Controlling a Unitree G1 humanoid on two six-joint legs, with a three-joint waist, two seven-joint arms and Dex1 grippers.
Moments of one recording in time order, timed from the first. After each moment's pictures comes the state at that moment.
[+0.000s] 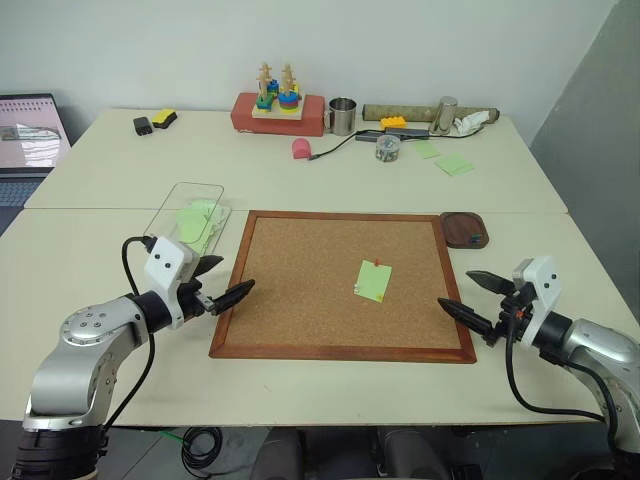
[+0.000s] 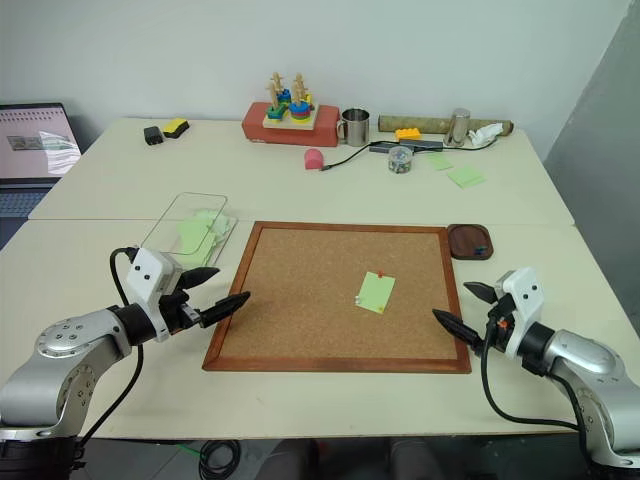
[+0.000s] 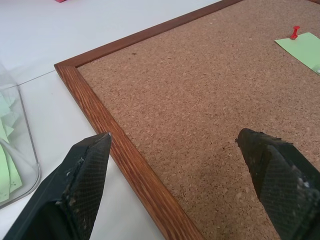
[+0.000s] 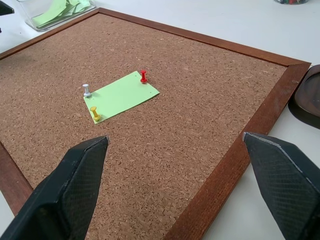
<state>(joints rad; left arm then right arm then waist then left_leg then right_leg) -0.07 0.71 0.25 -0.24 -0.42 0.54 -0.78 0.05 -0.64 -0.22 -0.42 0.53 0.56 0.71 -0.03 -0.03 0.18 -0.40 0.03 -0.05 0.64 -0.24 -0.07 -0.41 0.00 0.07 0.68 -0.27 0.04</state>
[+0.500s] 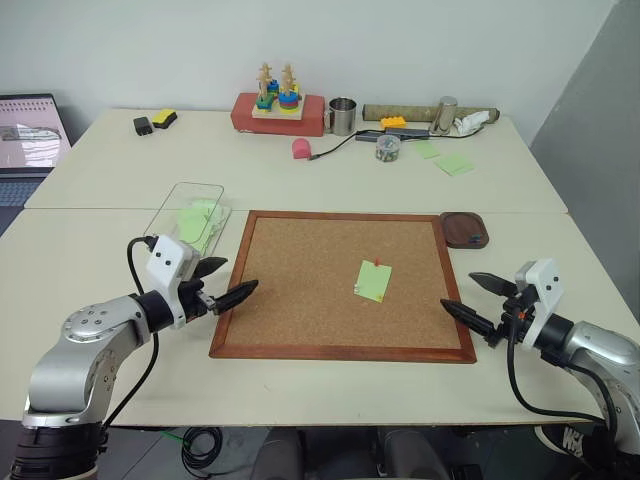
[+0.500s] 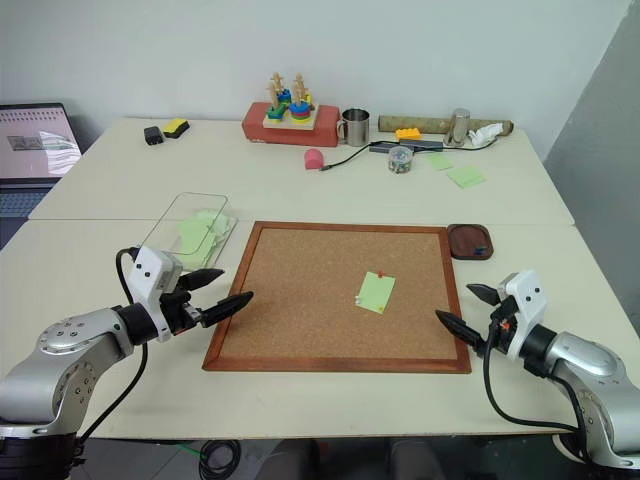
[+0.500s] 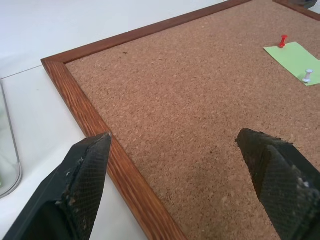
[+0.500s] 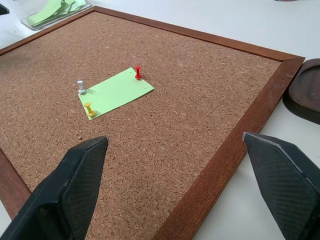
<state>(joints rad) -0.09 0.71 0.25 -0.25 -0.48 0.59 -0.78 0.06 -0.65 -0.23 -0.40 0.53 0.54 0.72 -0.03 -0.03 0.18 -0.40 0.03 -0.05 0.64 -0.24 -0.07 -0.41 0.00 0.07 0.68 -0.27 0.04</state>
